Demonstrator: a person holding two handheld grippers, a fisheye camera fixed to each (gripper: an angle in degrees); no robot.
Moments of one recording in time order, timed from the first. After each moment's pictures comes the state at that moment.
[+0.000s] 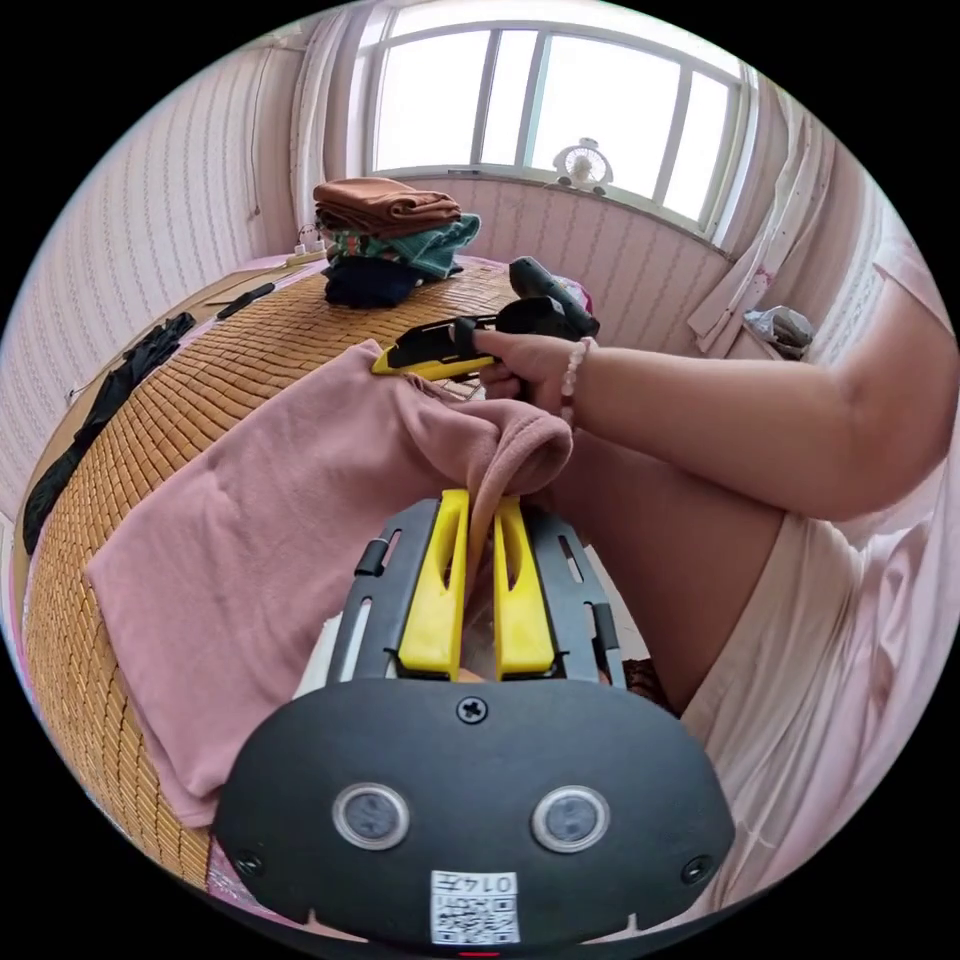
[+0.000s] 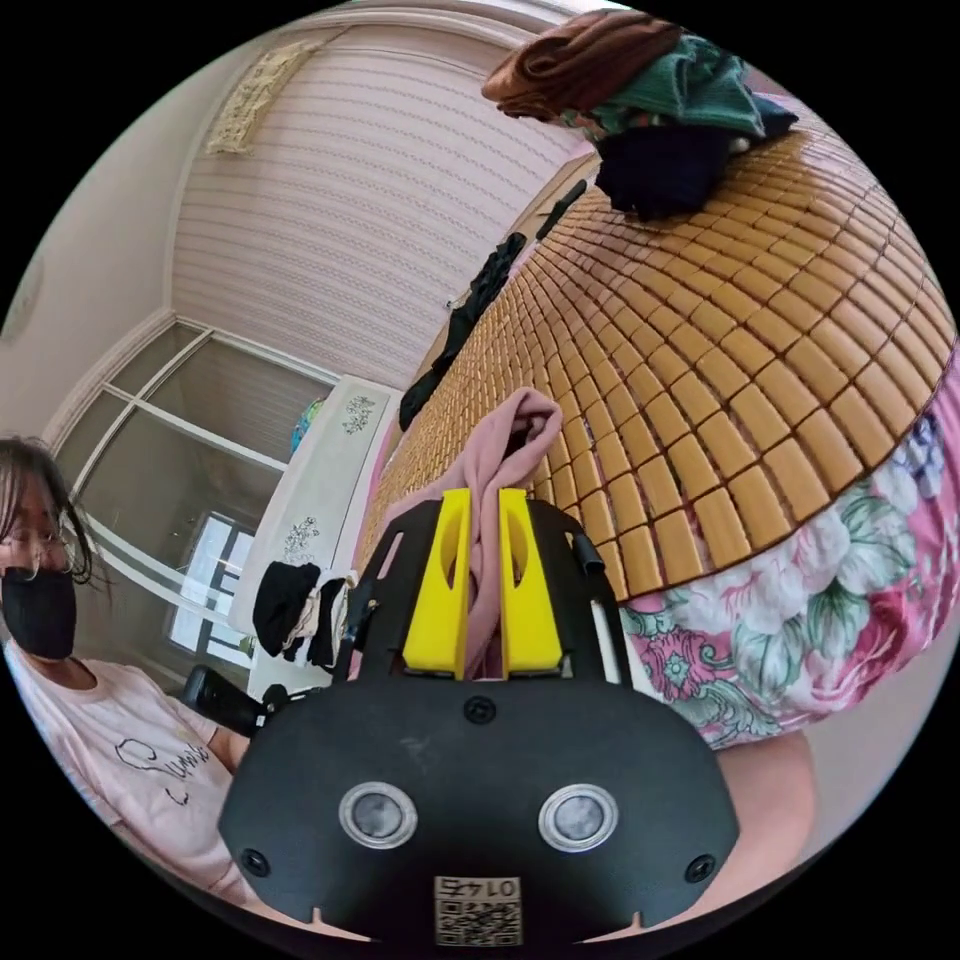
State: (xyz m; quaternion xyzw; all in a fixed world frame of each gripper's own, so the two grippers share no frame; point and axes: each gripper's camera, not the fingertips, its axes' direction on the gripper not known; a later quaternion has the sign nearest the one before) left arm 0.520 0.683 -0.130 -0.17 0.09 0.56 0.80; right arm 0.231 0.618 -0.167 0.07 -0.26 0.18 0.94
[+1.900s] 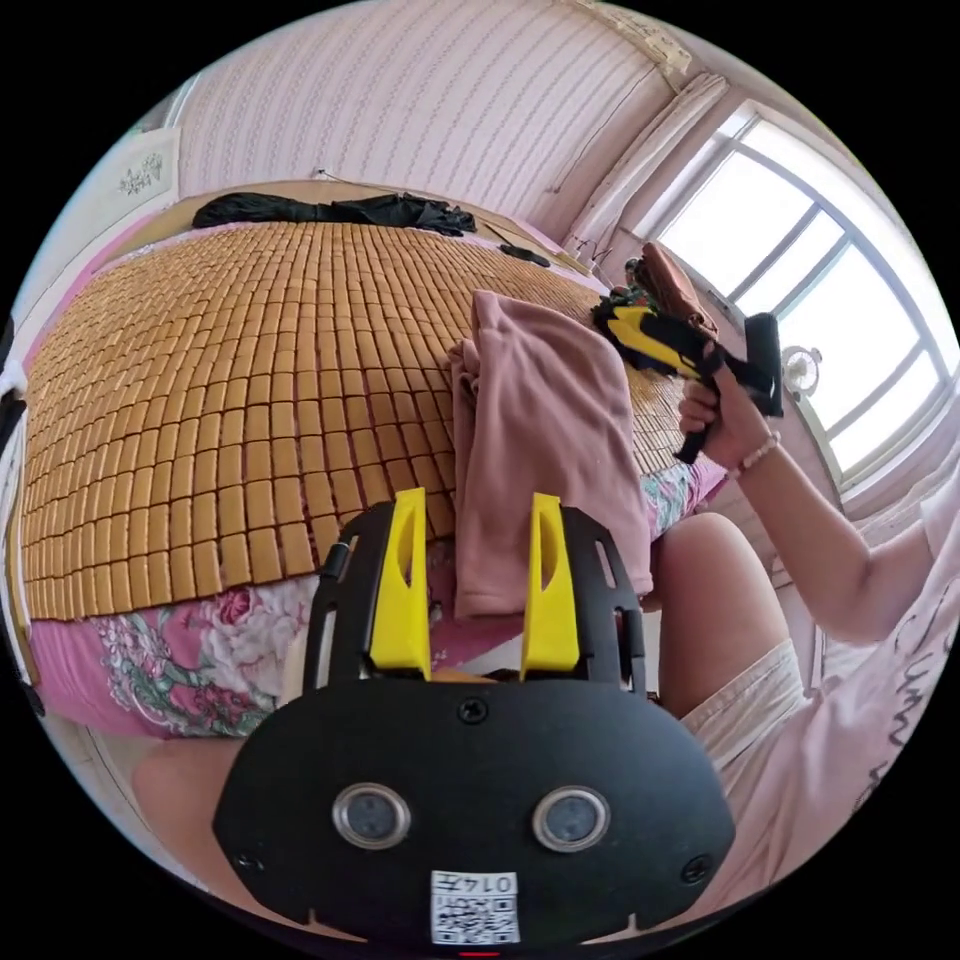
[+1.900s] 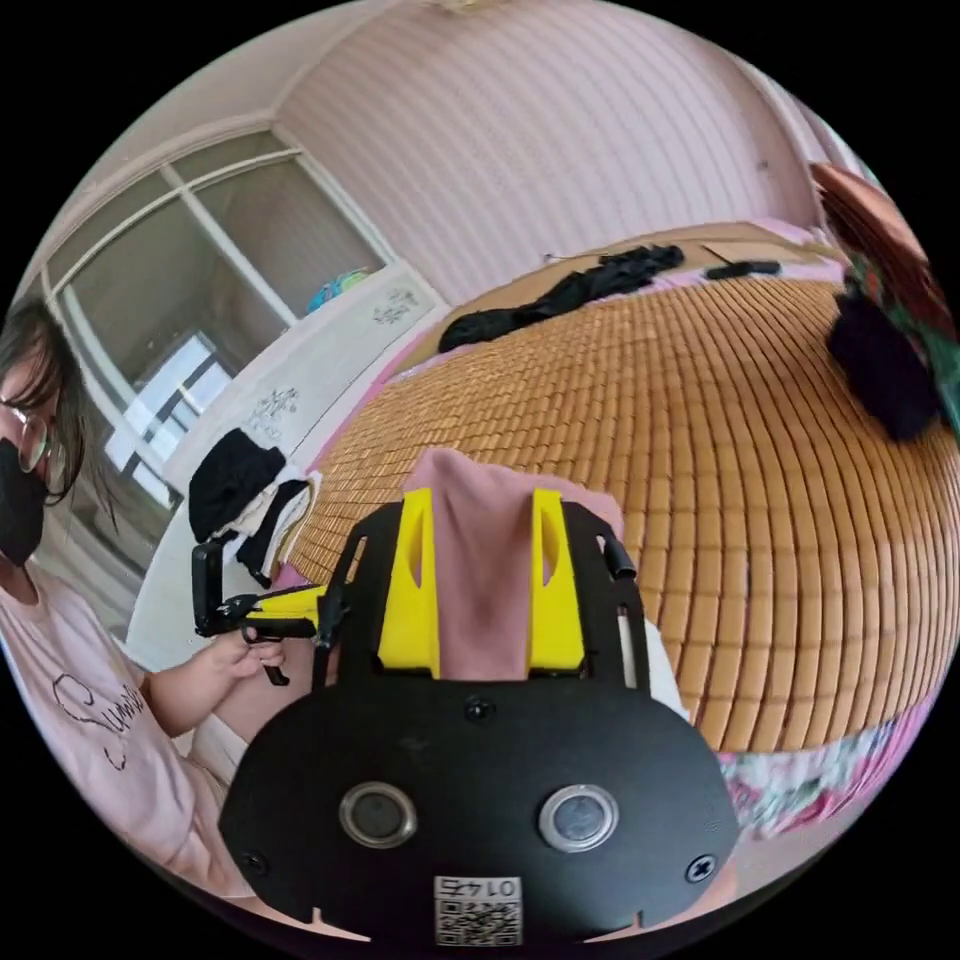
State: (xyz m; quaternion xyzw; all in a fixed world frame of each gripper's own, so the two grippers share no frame) left arm 0.316 0.435 -0.183 -0.12 -0.01 0.24 0.96; right arm 0.012 0.468 -0.076 0.03 -0.19 -0.06 0.98
